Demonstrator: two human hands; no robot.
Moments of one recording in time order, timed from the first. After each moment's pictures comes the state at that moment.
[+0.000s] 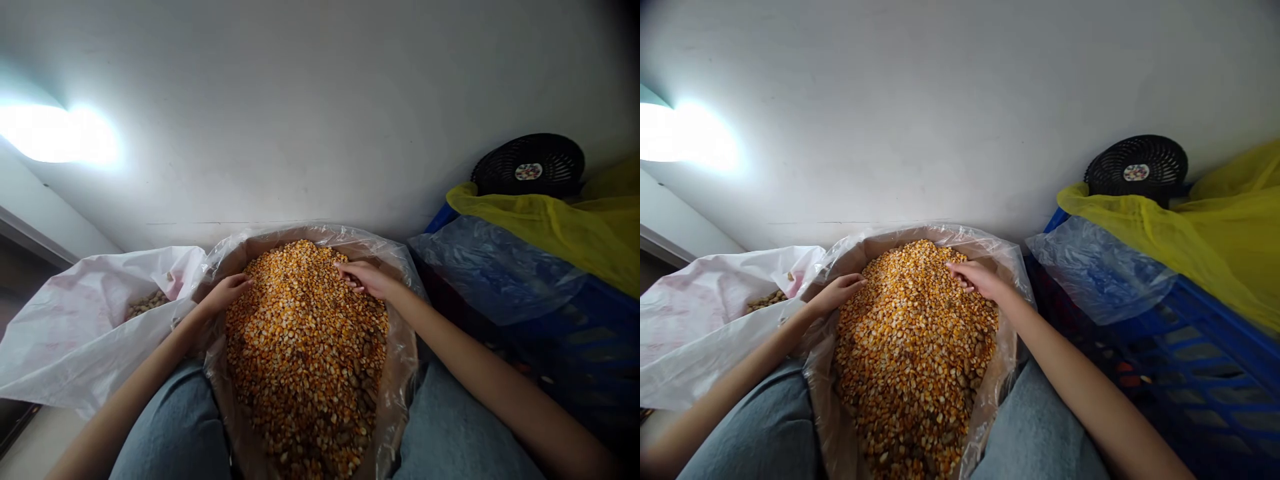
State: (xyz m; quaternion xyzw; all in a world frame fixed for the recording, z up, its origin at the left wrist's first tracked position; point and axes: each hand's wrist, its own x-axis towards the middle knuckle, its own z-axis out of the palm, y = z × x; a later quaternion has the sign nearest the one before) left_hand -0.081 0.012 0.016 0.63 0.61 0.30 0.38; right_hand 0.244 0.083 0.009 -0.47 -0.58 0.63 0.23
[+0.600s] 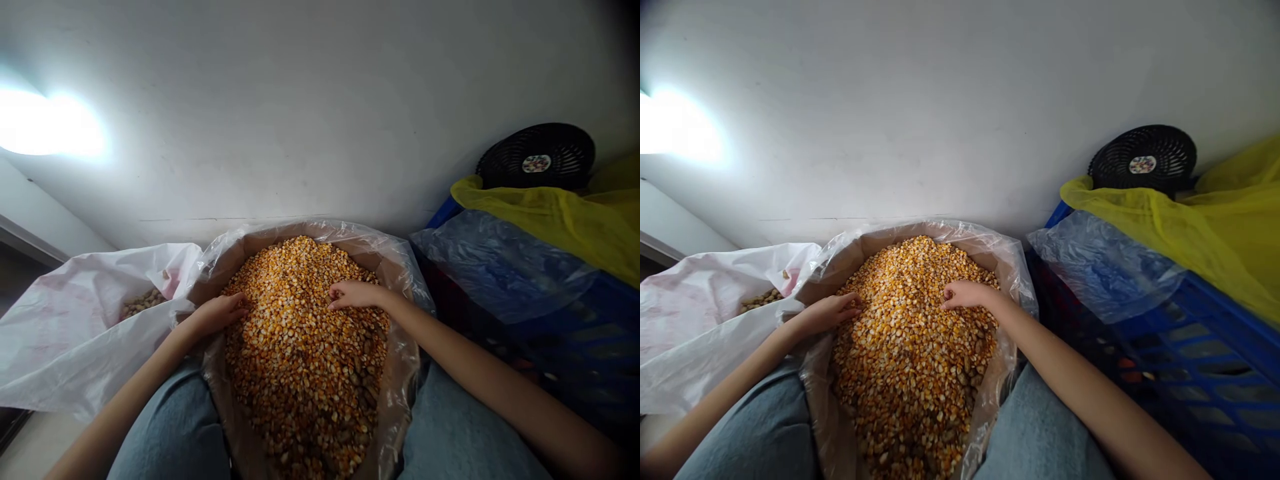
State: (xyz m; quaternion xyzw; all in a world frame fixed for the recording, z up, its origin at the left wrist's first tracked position) left_hand -0.093 -0.011 0.001 0.76 0.59 0.00 0.27; right_hand 0.229 0.075 -0.009 -0.40 -0.84 0.37 -0.08
